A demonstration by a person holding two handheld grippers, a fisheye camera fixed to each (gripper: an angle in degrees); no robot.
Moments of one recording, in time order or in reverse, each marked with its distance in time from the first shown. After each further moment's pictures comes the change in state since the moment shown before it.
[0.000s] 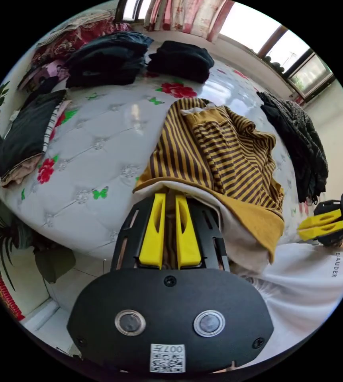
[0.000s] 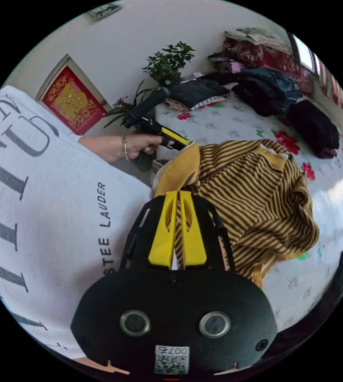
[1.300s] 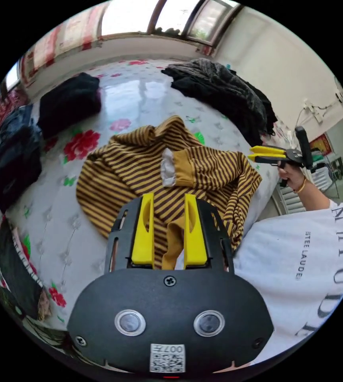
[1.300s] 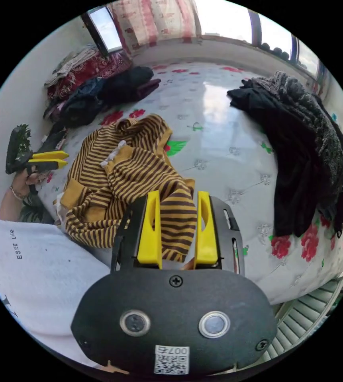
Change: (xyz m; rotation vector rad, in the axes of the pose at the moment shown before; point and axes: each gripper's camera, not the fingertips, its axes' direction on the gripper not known) left arm 0.125 -0.118 0.014 -0.052 0.189 0.647; right arm 0.243 0.163 -0.060 0.165 0.490 0.929
